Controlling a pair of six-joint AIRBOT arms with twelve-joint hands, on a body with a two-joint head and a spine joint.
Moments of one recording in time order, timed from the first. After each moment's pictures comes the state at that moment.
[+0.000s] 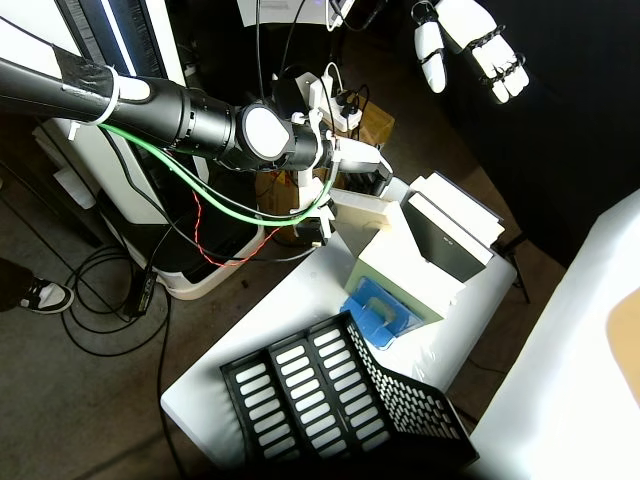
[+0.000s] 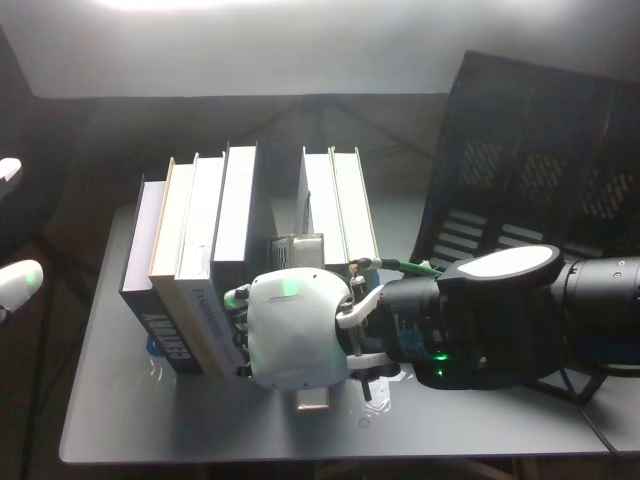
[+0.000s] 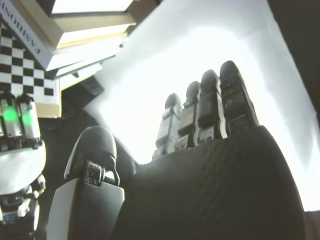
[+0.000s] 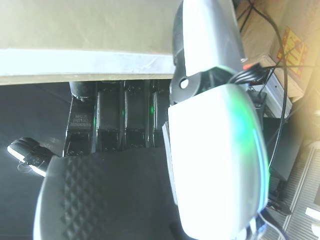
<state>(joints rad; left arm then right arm) 1.31 -0.87 1.03 -0.61 -1.32 0.93 -0.45 -1.63 1.38 -1.23 0.14 -0.67</state>
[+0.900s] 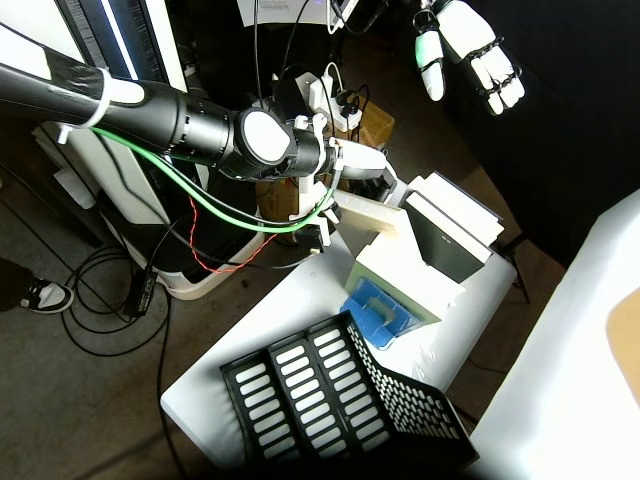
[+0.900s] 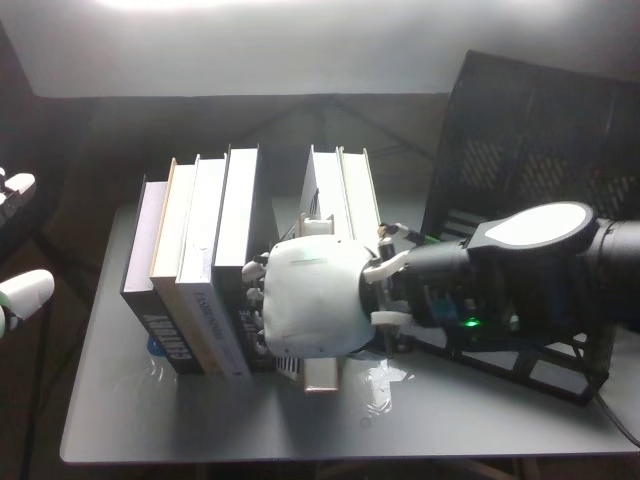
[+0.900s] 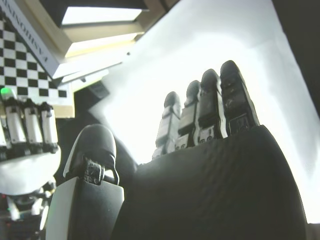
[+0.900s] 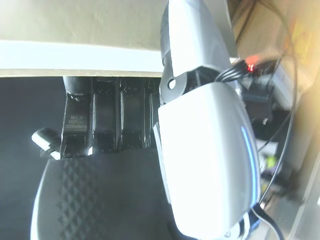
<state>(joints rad) 1.30 -0.90 1.06 -0.58 -1.27 0.90 -0.41 -1.56 1.38 -1.44 0.25 -0.30</state>
